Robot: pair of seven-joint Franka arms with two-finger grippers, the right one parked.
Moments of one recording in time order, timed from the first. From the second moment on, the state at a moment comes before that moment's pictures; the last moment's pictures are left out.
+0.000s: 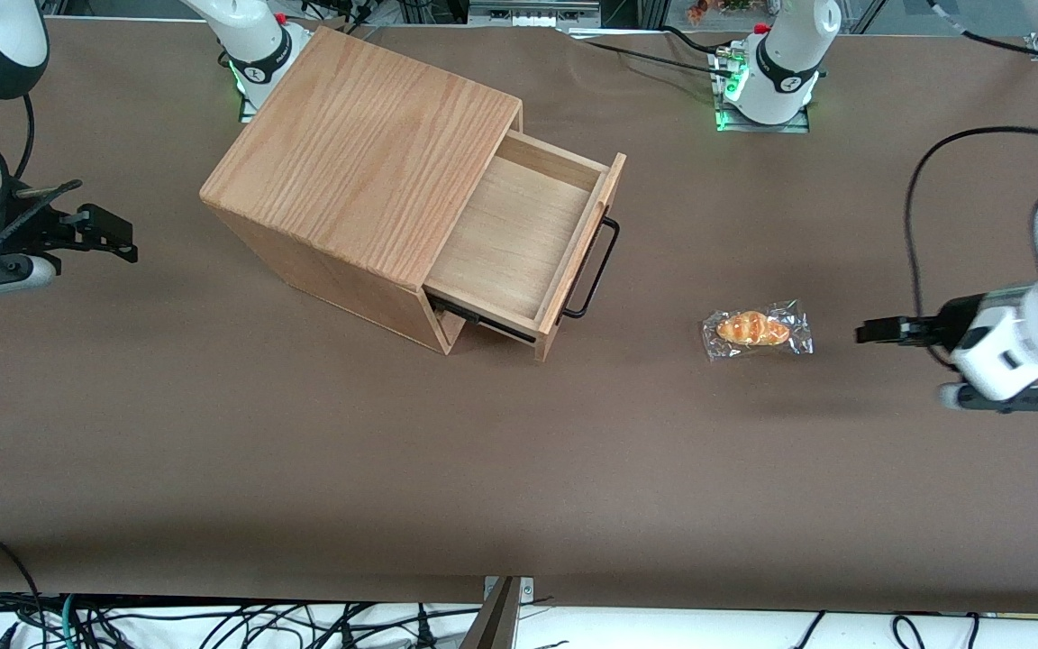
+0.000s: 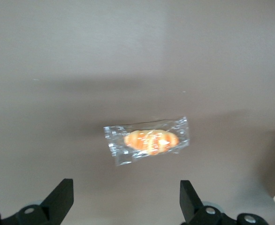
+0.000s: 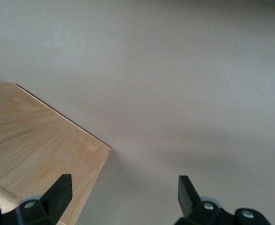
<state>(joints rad) 0.15 0.41 -0.07 -1.37 -0.11 1.58 0.08</state>
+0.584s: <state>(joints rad) -0.02 0.02 0.01 -1.54 -0.03 1.54 0.09</state>
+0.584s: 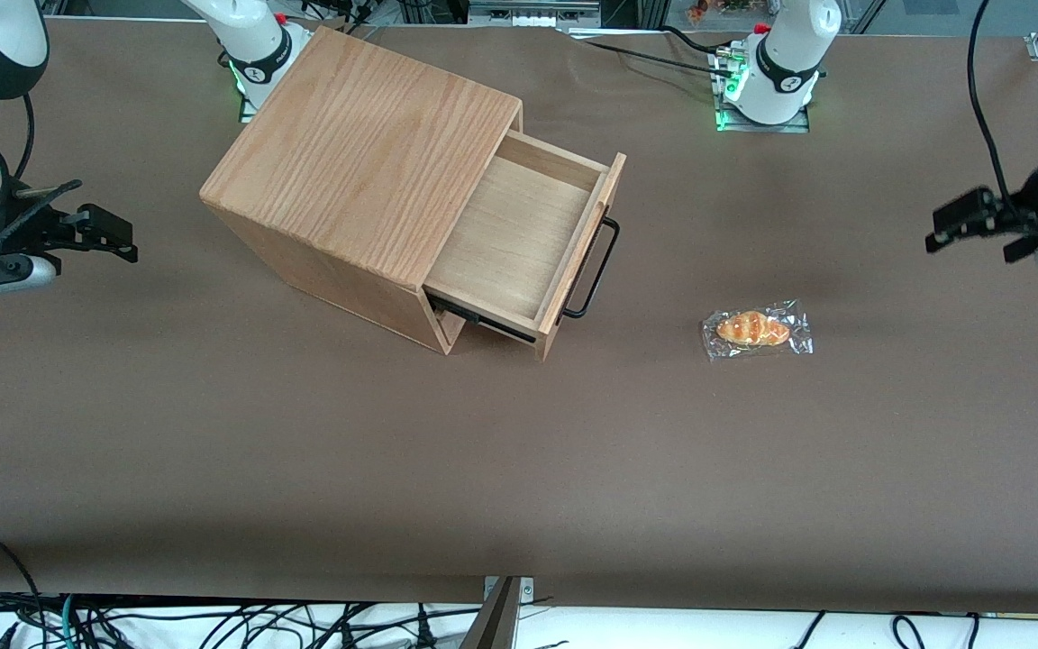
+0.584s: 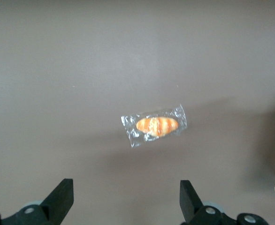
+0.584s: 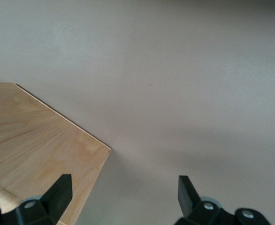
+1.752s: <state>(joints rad) -0.04 0.01 0.00 -1.63 -0.03 1.60 0.09</state>
